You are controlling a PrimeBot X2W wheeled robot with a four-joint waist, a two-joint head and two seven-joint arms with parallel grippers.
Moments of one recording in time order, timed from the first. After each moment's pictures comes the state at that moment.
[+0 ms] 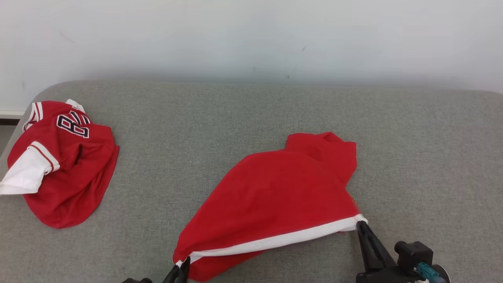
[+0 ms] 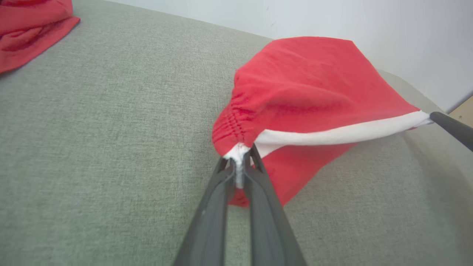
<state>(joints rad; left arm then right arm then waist) -0.06 0.20 -0.38 0.38 -0.50 -0.13 -0.26 -0.12 -0.08 0.09 0.49 0.18 0.13 -0.26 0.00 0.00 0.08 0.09</state>
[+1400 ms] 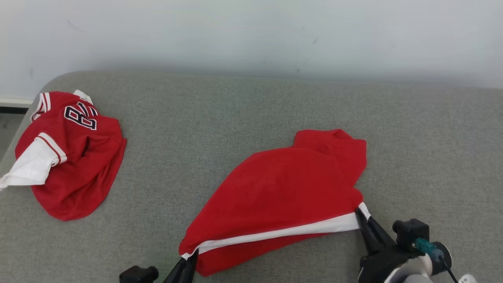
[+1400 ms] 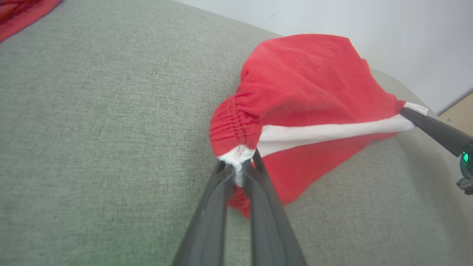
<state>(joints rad) -0.14 0.22 -0.48 0.44 -0.62 -0.13 -0.26 -0.29 -0.20 0.26 0.67 0.31 0.13 -0.26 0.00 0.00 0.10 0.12</state>
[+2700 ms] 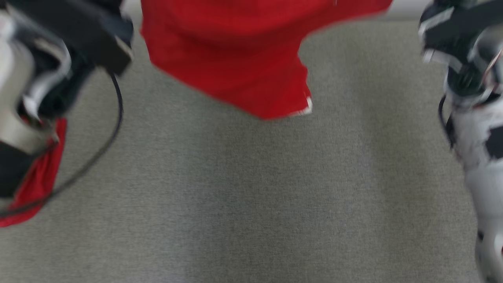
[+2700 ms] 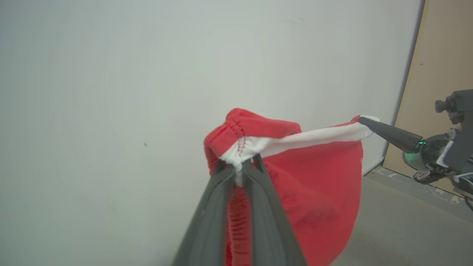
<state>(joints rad) -1.18 0.58 -0.71 0.20 -0.96 -0.13 -0.01 -0.98 -0.30 0.18 0.42 0.79 0.13 0.01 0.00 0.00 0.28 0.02</state>
